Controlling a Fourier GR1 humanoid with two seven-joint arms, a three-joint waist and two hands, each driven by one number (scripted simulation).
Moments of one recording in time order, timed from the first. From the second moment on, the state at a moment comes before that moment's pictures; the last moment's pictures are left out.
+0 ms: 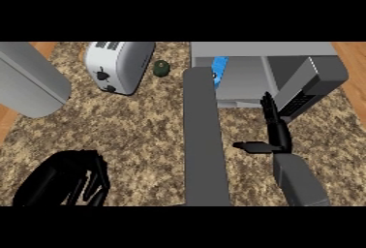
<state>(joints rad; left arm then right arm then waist) 0.10 0.00 0.04 -1.98 0.22 -0.62 0.14 -0.55 -0.09 -0.34 -0.38 0.15 0.02 -0.95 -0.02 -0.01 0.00</state>
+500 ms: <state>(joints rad) -0.06 0.00 -0.18 -1.82 0.02 -0.48 0.04 -0.20 -0.09 -0.27 -0.74 0.11 0.10 -0.90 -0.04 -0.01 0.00</state>
